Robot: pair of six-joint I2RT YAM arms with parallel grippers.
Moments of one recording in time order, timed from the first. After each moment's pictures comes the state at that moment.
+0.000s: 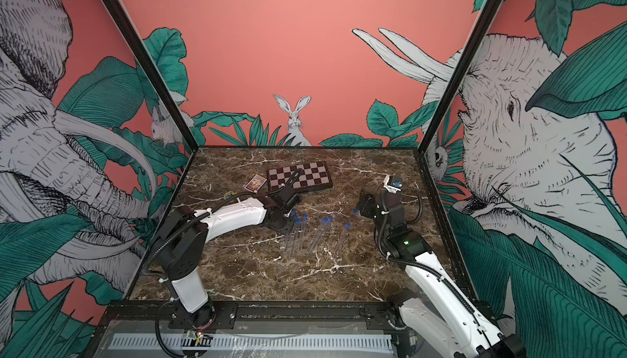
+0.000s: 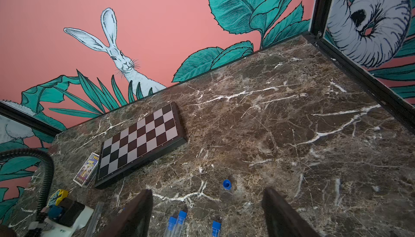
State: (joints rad) left arm -0.78 1.79 1.18 -0.71 -0.14 -0.34; right arm 0.42 0.85 0.71 -0.28 0.31 0.53
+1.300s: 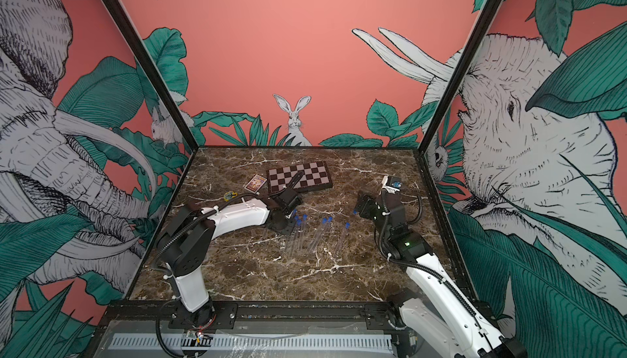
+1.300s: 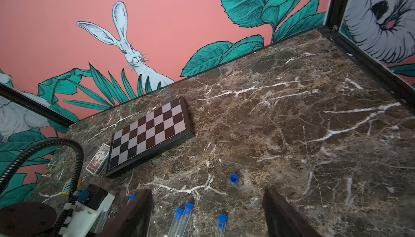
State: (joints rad) left arm -0.77 1.80 1.16 -0.66 -0.15 -0.31; right arm 0.42 0.84 0.71 -0.28 0.24 0.52
